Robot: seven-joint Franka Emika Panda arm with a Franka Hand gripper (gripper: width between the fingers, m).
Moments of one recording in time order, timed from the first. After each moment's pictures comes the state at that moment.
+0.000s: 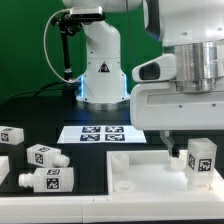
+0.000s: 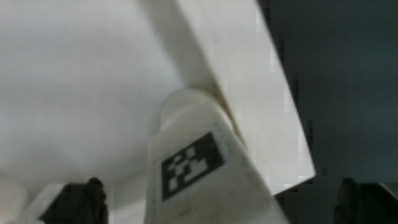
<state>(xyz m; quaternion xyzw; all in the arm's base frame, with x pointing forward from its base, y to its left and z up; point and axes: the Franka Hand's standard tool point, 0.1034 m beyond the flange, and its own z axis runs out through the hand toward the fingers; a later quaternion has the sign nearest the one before) 0.640 0.114 0.076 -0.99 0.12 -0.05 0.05</state>
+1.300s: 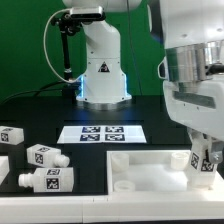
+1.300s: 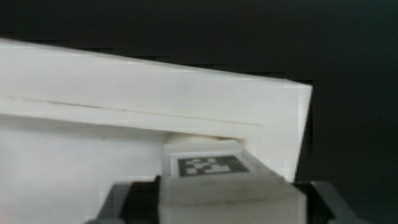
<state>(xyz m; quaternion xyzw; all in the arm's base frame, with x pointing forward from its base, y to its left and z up) 0.639 0.121 0.072 -0.73 0.67 -0.01 0.11</state>
